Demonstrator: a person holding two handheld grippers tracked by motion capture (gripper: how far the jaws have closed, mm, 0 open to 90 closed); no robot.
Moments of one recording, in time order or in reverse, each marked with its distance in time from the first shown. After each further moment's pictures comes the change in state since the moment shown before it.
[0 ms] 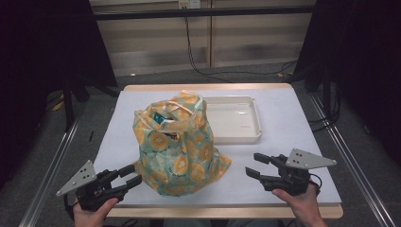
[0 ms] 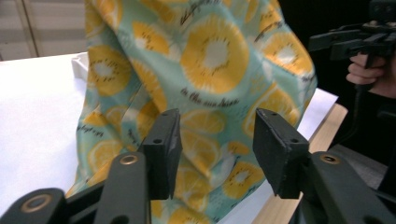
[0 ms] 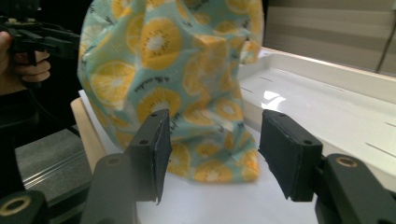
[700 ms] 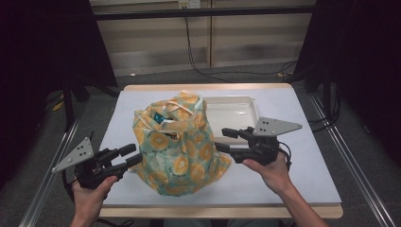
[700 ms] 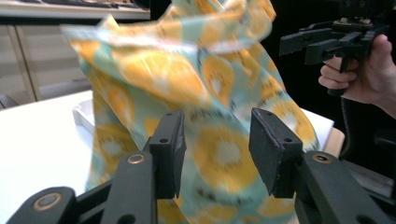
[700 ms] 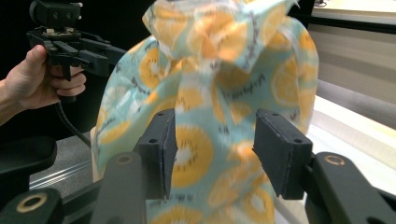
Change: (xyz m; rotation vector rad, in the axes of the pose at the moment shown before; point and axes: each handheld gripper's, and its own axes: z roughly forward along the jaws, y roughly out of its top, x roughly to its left) left arm 0.018 0.051 0.013 -0.073 -0.045 0.052; right arm 0.006 0.077 0.067 -0.033 0.126 -0.084
